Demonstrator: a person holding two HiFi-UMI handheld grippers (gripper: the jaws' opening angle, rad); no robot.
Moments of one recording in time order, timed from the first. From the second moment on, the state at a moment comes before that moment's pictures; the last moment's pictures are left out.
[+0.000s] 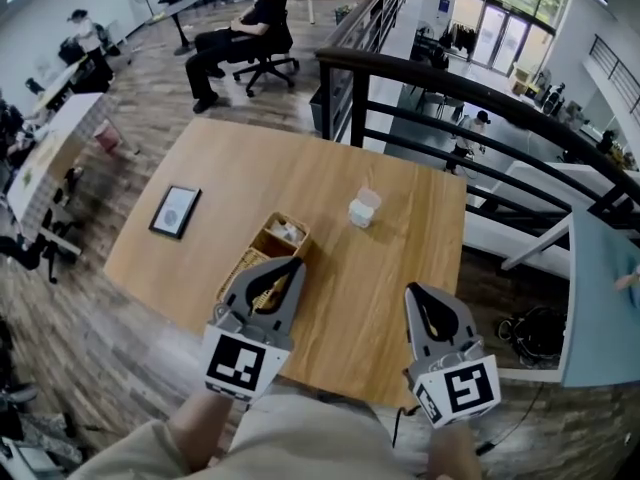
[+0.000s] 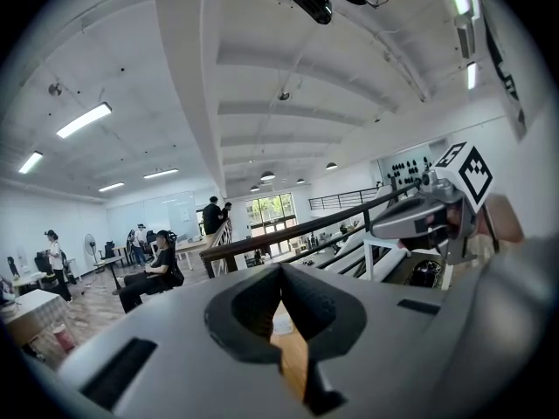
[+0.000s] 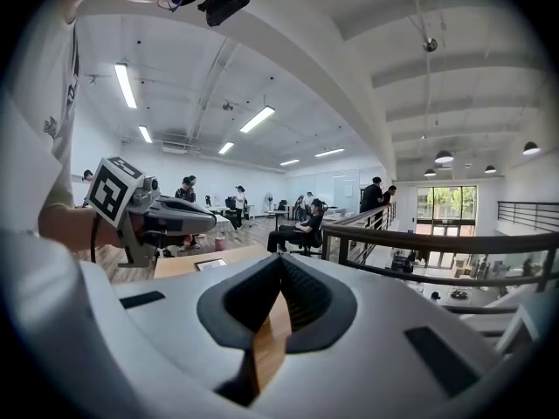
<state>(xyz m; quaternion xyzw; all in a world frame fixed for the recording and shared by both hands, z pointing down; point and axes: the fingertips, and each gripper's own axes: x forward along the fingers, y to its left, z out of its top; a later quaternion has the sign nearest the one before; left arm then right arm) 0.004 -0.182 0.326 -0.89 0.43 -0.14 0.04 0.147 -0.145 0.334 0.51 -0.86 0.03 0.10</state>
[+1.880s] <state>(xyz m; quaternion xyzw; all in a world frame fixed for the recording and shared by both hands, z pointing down) 0.064 -0.437 0.510 -0.92 0.37 -0.15 0.01 0.187 -0.474 0.593 0.56 -0.79 0.20 0.17</state>
